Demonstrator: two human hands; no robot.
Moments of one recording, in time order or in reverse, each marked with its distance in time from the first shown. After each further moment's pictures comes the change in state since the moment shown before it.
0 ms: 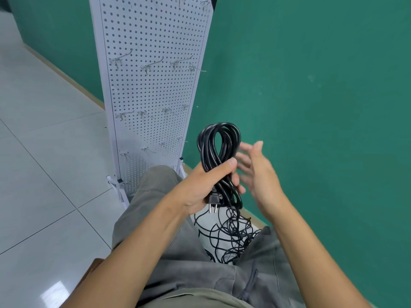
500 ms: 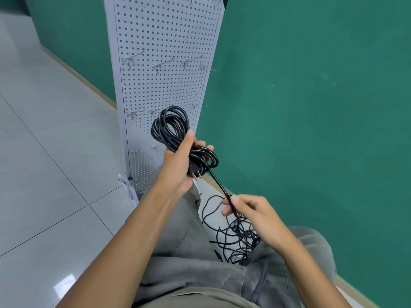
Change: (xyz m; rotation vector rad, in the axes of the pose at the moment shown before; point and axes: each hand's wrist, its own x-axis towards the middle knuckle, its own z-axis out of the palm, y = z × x) left_hand 0.008 0.023 -0.039 -0.350 0.639 0.103; right_hand -0.037 0.057 -0.008 -0.306 -0.249 0.113
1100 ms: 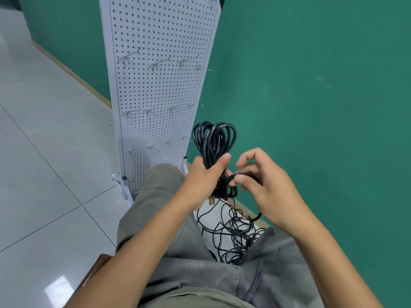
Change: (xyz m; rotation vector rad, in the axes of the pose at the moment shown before) left_hand -0.013 -0.045 0.011 0.622 -0.226 0.156; right_hand -0.009 -0.080 -0.023 -0.265 0.132 -0.327
